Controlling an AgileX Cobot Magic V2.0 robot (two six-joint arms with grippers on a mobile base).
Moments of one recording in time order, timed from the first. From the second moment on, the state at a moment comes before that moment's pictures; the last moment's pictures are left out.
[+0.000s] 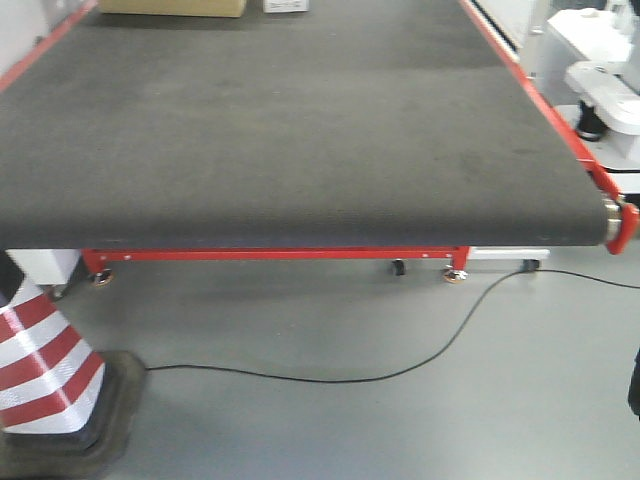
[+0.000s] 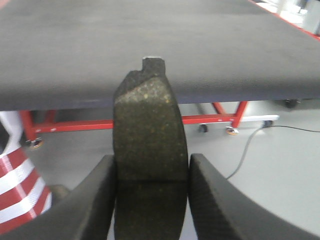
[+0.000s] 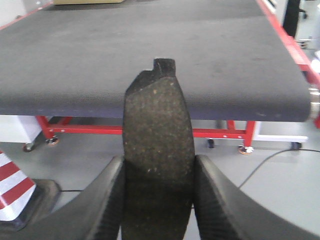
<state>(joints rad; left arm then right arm) -0.13 0.21 -0.41 -0.08 0.60 -0.01 0.12 0.38 -0.38 0.11 0.38 -0.03</state>
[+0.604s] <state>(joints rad) -0.13 0.21 -0.41 -0.08 0.60 -0.01 0.12 0.38 -0.38 0.11 0.38 -0.03</state>
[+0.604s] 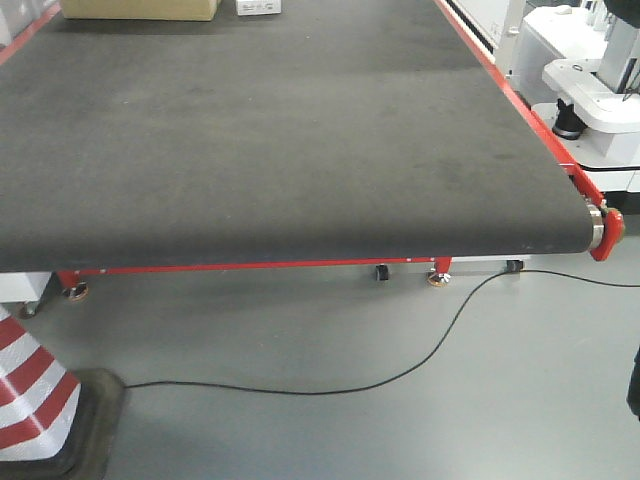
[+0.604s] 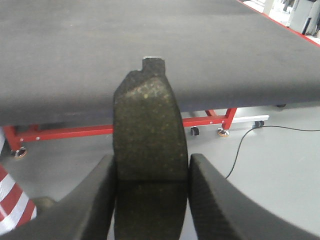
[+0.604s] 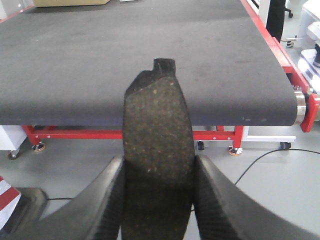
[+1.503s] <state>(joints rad) -0.13 0.21 -0.41 -0.08 0.60 -0.01 0.12 0.38 -0.38 0.11 0.38 -0.03</state>
